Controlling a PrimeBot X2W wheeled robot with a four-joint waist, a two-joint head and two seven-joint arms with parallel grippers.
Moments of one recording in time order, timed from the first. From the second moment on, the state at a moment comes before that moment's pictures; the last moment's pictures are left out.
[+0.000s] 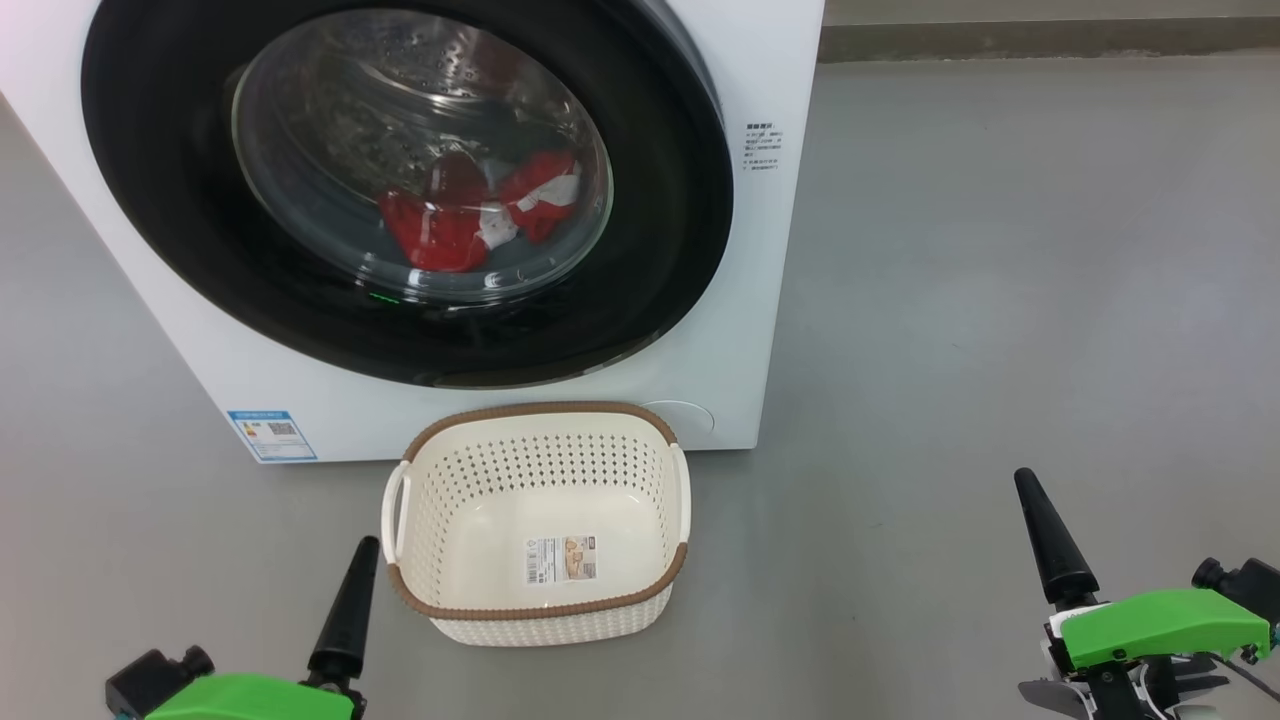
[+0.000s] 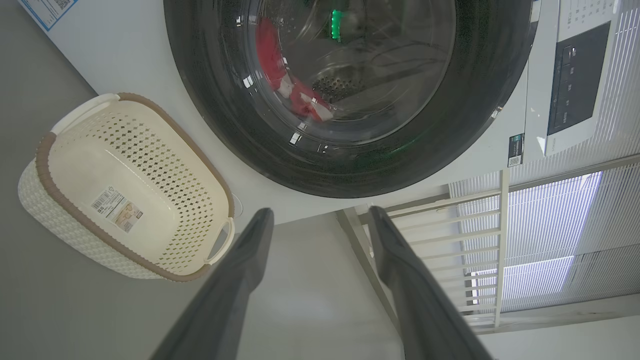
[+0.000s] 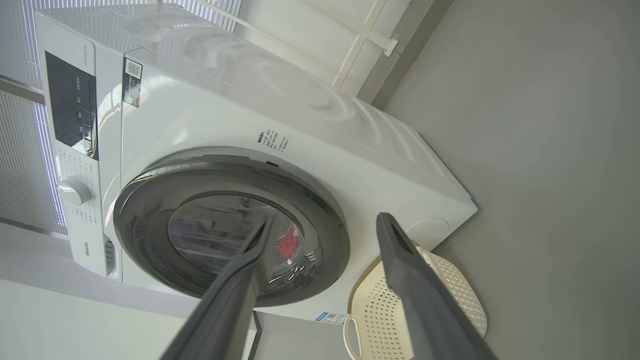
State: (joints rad) left arm -0.10 0.06 -0.03 0.33 -1.33 -0.11 0.01; right arm -0.06 -0.02 -0.08 0.32 1.27 0.13 0.01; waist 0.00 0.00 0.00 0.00
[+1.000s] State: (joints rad) left arm -0.15 0.06 -0.07 0.33 -0.88 -0.10 -0.08; right arm -0.12 -0.03 -0.04 0.31 0.84 0.13 -0.08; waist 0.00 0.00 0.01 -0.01
